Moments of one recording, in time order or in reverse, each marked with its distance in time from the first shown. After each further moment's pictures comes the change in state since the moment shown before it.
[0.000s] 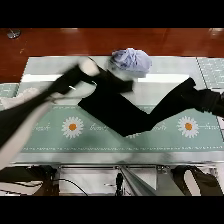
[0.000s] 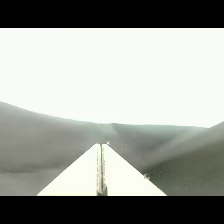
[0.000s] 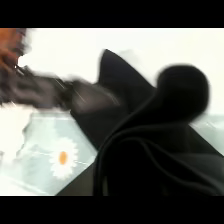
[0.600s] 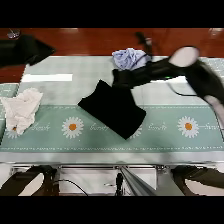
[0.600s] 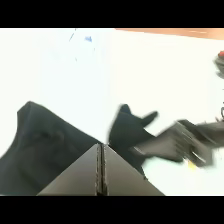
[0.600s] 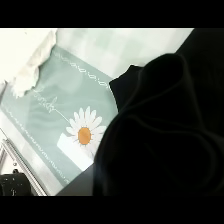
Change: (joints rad) left arm 0.510 0.664 -0.248 0.029 -0.150 0.066; right arm 0.674 -0.857 0.513 -0.086 -0.243 -0.025
